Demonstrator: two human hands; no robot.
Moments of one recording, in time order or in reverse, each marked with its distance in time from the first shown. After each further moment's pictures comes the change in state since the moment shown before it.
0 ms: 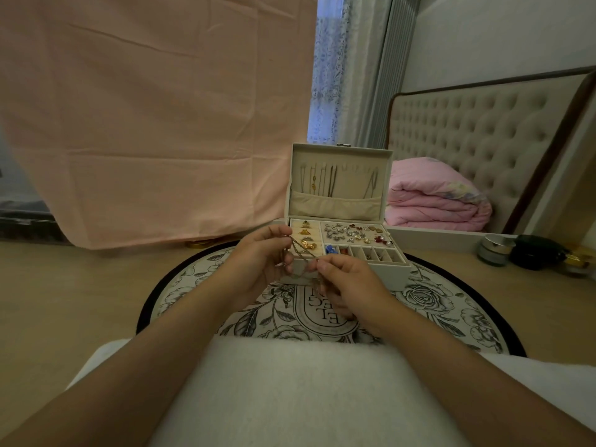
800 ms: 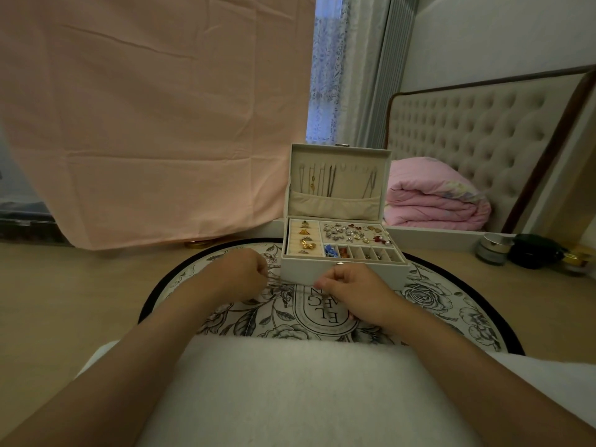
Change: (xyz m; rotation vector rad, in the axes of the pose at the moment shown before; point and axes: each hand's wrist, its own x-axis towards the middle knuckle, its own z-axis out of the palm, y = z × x) left_hand -0.001 0.009 -0.028 1.497 0.044 -0.150; right_hand 0.002 0.006 -0.016 -0.423 -0.007 0.048
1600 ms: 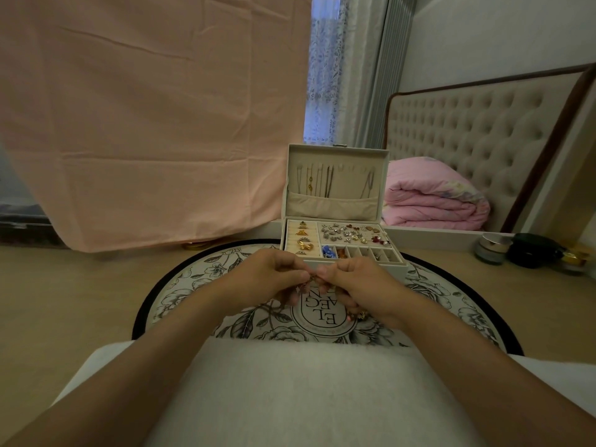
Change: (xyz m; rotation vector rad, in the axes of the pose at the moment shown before) left_hand -0.015 0.031 0.010 -0.673 -0.160 0.227; right_hand -0.009 -0.015 -0.013 0.307 -0.090 0.060
